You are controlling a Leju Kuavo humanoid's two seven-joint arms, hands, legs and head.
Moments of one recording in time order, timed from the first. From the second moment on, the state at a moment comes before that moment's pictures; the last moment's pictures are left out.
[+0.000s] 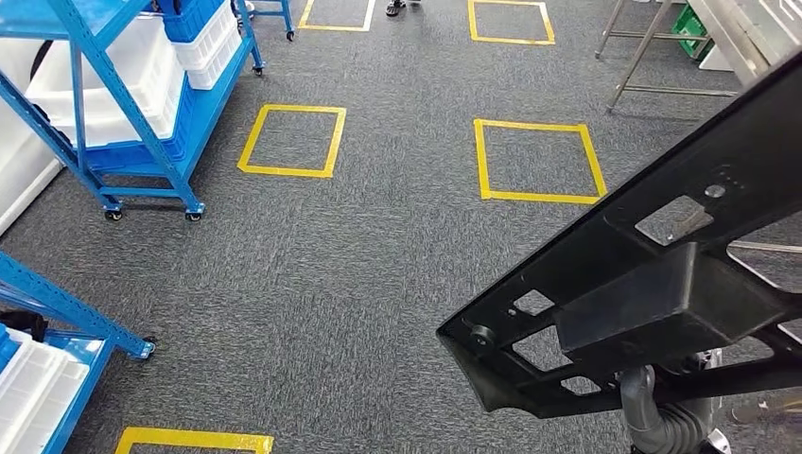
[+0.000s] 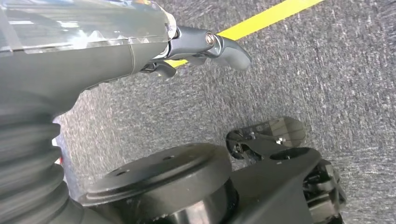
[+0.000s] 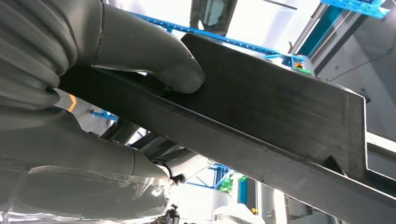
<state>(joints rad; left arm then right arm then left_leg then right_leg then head) -0.09 -0.20 1.00 -0.19 -1.35 0.05 -0.07 0.28 -0.11 -0.09 -2.23 -0.09 0.38 -0.59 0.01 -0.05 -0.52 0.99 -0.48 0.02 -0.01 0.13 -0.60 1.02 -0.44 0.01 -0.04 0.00</state>
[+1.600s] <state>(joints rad) -0.11 -0.17 1.01 -0.19 -1.32 0.07 -0.09 0.15 -0.11 -0.09 -2.11 -0.20 0.48 -0.60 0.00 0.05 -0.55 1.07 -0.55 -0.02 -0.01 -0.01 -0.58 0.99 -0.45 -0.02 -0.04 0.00</state>
